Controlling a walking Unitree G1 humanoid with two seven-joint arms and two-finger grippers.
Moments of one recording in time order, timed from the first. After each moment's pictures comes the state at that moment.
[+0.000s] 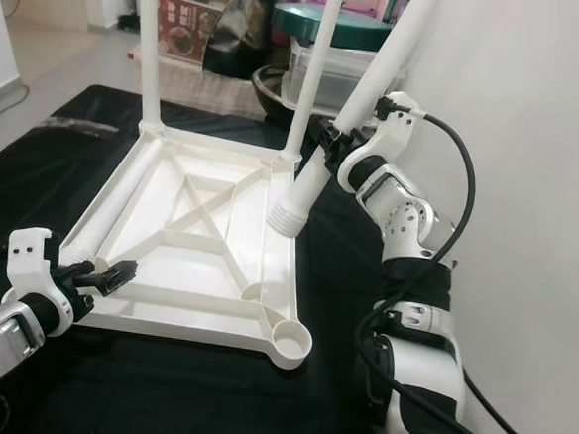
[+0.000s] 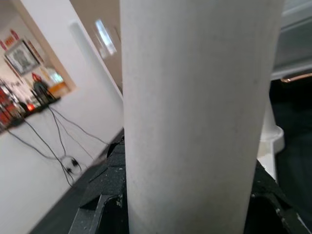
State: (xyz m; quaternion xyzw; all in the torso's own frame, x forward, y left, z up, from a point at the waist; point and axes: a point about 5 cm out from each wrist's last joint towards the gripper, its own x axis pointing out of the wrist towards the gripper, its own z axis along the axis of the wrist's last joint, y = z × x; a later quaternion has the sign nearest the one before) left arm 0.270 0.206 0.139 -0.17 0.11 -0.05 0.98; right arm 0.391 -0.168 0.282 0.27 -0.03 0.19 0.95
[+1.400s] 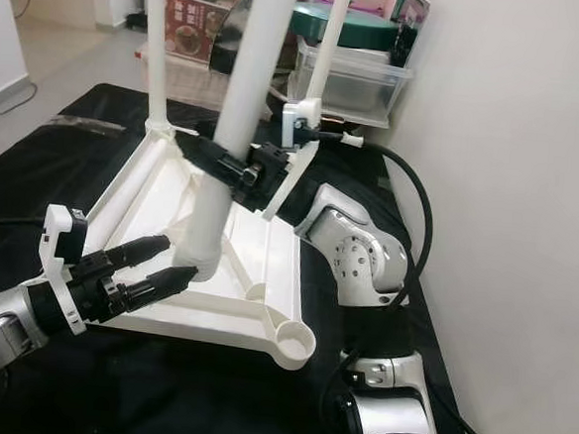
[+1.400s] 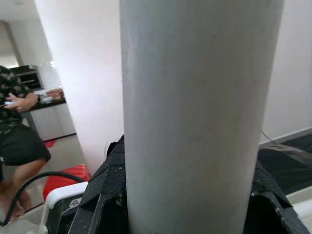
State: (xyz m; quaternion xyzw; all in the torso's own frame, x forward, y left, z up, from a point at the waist) left arm 0.243 0.152 0.197 -0.13 0.00 -0.45 0.88; right arm 0.320 -0.072 0.286 0.18 -0.09 0.59 0.79
